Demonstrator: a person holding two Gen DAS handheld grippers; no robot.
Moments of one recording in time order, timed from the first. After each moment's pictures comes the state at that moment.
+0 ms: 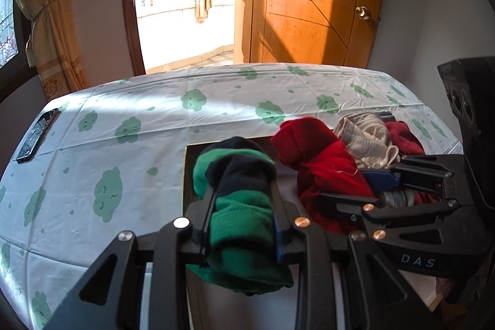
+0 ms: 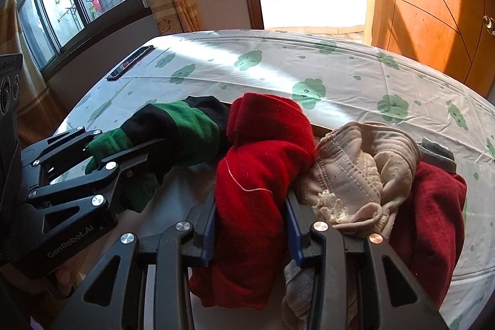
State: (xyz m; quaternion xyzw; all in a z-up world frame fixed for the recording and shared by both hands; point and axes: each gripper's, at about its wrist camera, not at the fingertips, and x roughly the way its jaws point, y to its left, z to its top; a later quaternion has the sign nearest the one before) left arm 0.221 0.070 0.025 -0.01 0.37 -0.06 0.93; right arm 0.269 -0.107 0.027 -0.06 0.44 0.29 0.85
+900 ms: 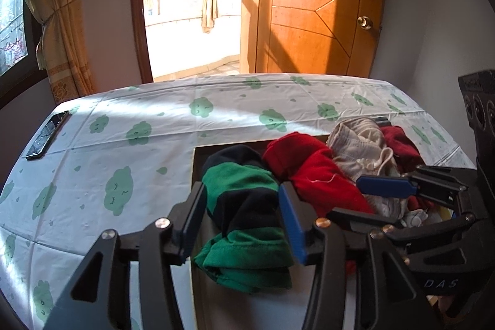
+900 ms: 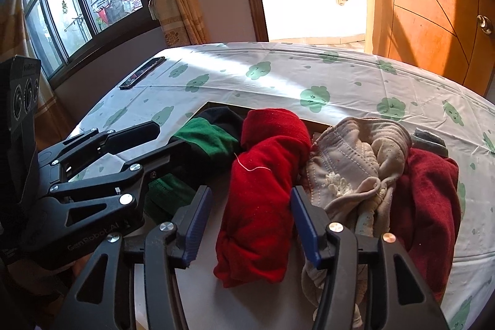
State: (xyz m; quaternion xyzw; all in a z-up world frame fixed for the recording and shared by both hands) left arm 0.201 0.072 0.033 -0.01 0.34 -0.04 0.94; right arm 0.239 -0.114 0.039 -0.04 0.41 0.29 0.86
